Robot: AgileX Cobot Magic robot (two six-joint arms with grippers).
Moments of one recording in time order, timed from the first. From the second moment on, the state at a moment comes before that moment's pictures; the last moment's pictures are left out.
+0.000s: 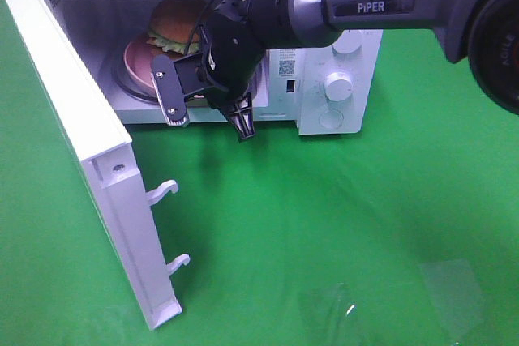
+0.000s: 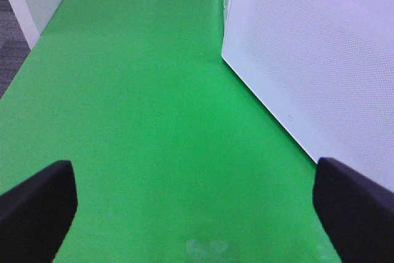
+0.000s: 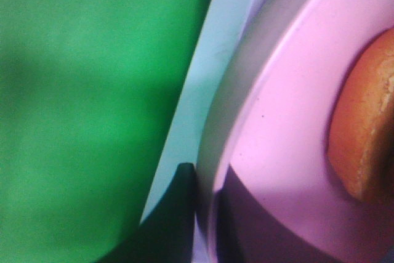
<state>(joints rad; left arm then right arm) 0.02 0.00 -0.52 -0.03 1.08 -0.03 0.70 2.33 -1.81 -0.41 0.50 -1.05</state>
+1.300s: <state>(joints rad) 0.02 0.00 -0.52 0.03 1.08 -0.03 0.70 2.19 -1.62 -0.38 0.40 -0.98</state>
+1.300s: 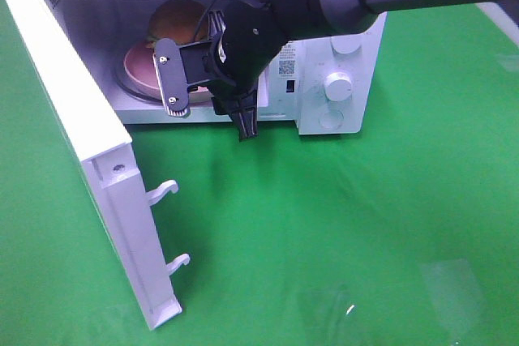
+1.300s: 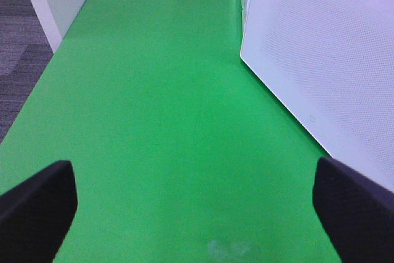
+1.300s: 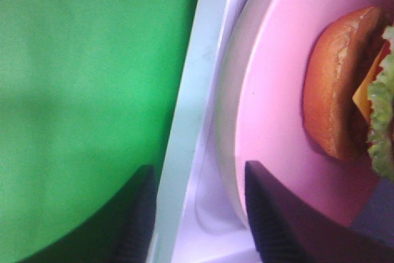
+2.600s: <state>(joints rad) 0.02 0.00 -0.52 0.03 1.08 -0.03 0.62 1.46 -0.90 -0.17 0.38 -0.24</state>
